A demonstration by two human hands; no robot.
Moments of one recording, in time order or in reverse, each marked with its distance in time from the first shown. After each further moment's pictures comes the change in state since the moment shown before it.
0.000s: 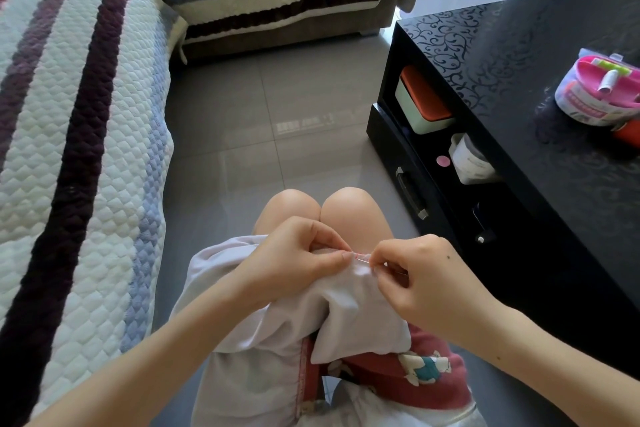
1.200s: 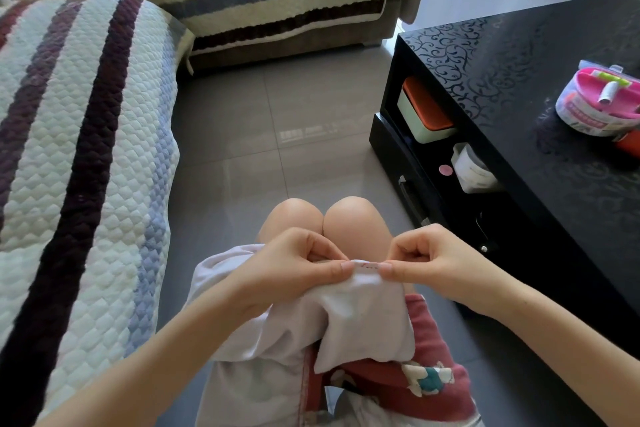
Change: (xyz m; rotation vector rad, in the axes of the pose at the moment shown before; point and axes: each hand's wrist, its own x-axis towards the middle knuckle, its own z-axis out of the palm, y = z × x) left_hand -0.005 0.003 -0.010 -0.112 -0.108 -0.130; right_hand 0.017 0.026 -0.018 0.627 -0.293 0.256
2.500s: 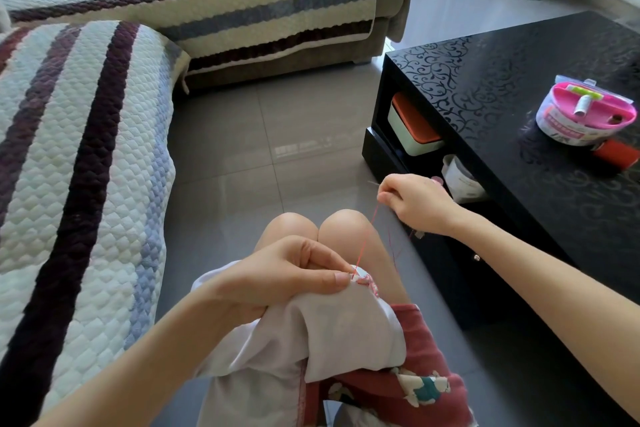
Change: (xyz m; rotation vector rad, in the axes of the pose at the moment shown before) left_hand -0.012 0.026 -0.007 -0.305 -0.320 0.032; right_hand 0.086 0.023 -0.050 -0.819 0.303 0.034
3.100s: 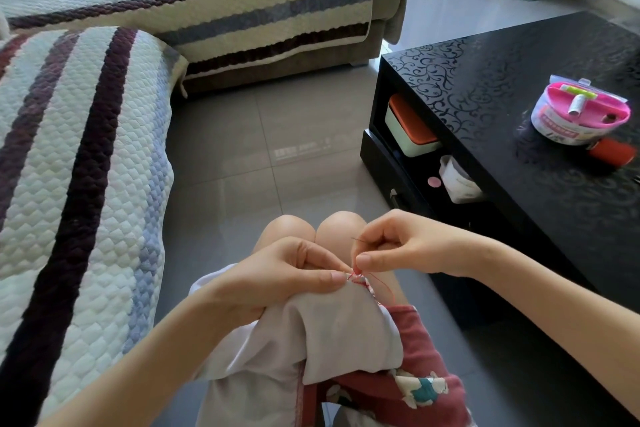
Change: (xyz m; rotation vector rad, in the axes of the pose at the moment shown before) left_hand 0.007 -0.007 -0.005 0.002 0.036 0.002; right_hand -0.061 -0.043 -0.031 0.758 -0.576 -0.210
